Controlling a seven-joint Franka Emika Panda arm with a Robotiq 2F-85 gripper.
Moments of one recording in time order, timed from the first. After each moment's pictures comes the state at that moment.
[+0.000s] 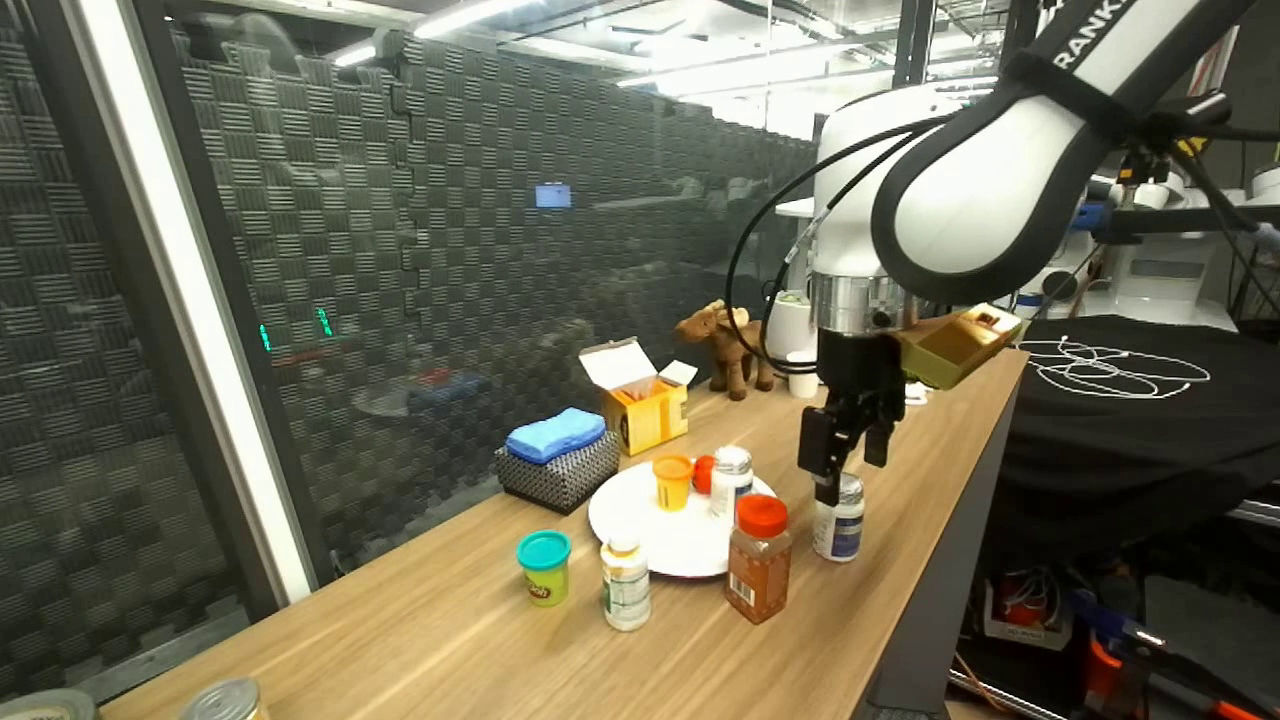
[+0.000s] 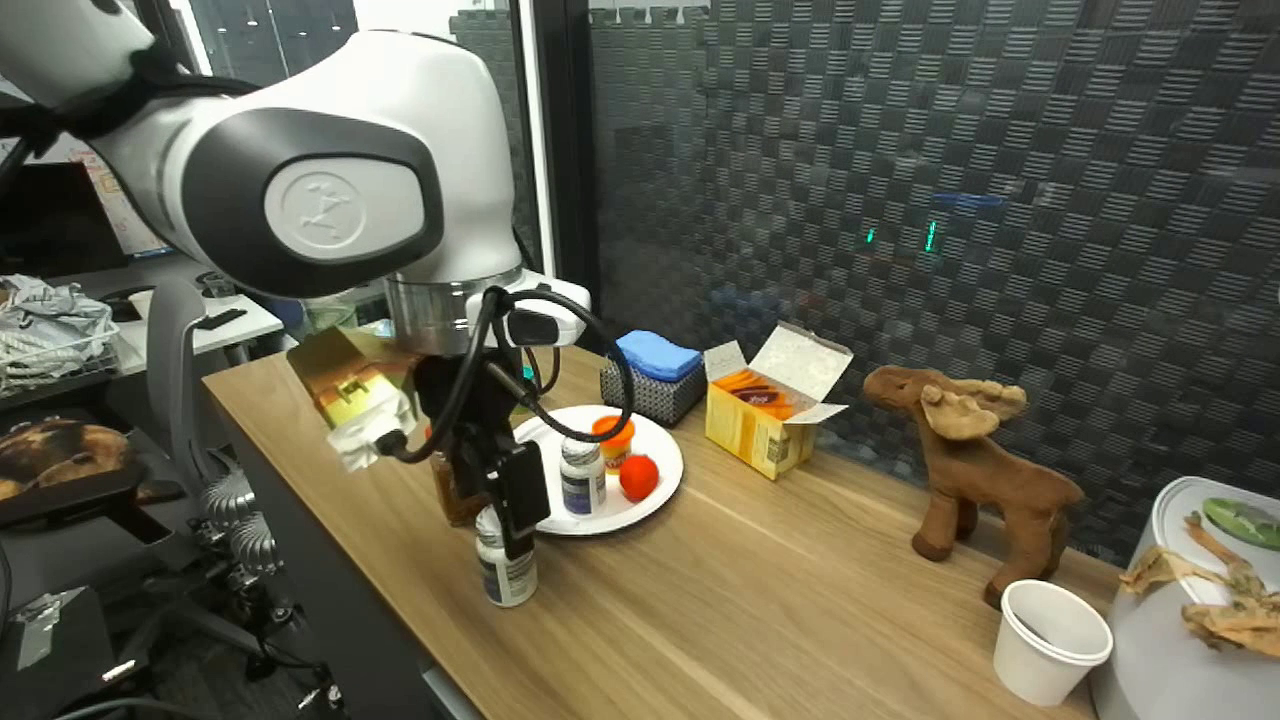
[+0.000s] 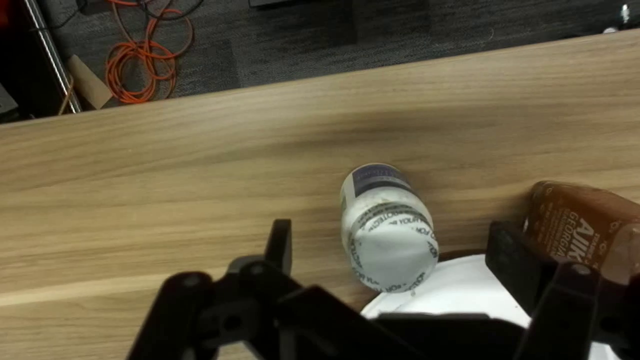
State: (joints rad) arm -0.01 0.06 -0.04 -2.51 -0.11 2.54 0.13
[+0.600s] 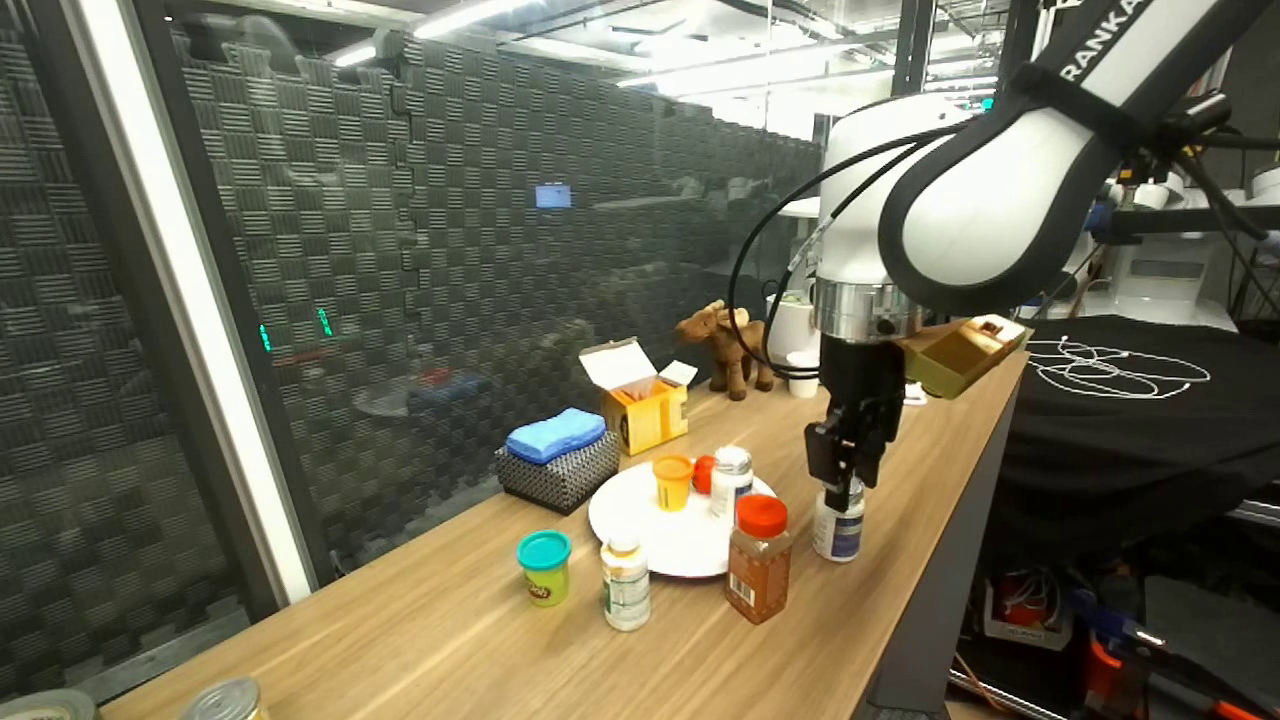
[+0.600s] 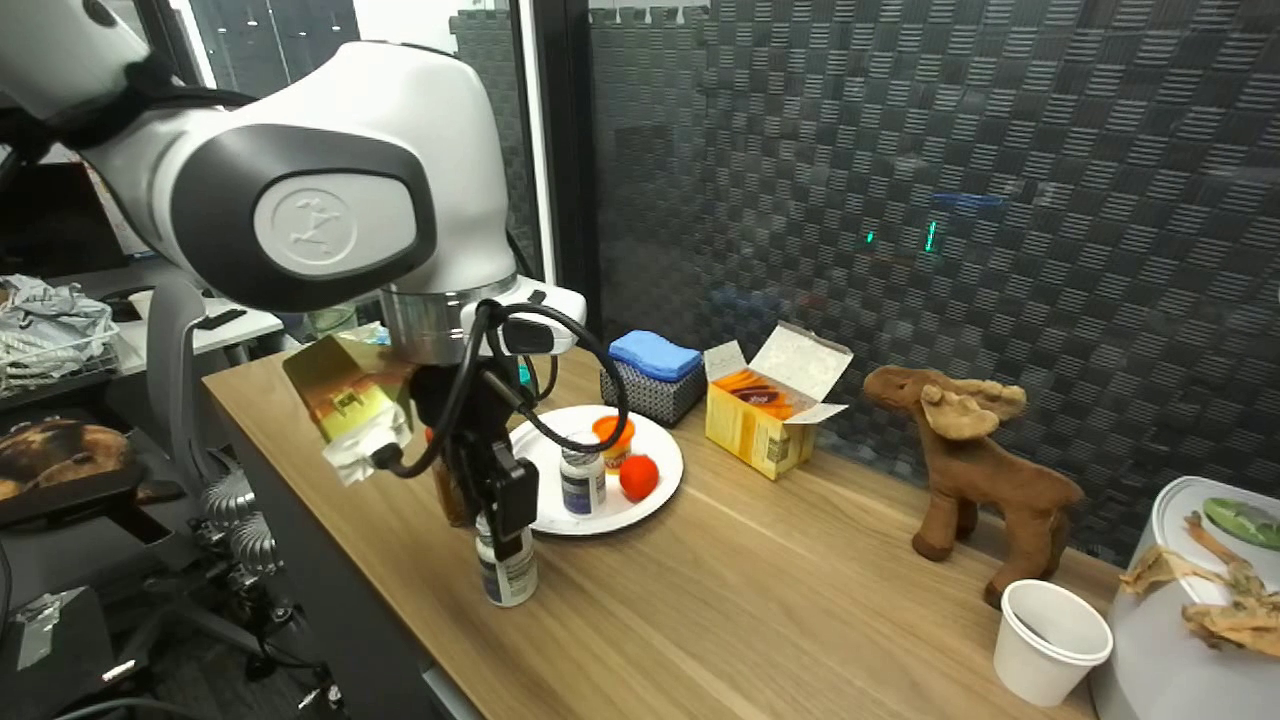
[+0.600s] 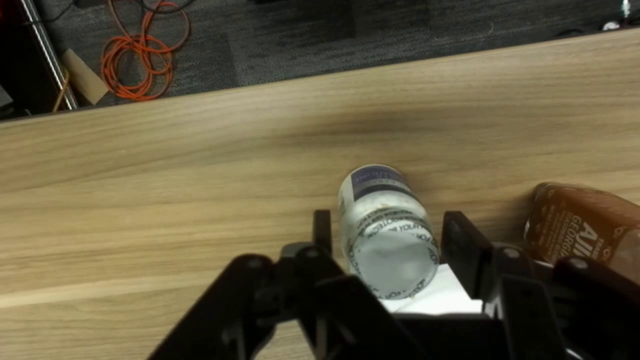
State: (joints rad) arm -0.01 0.07 -0.04 -2.52 -0.11 2.58 0.13
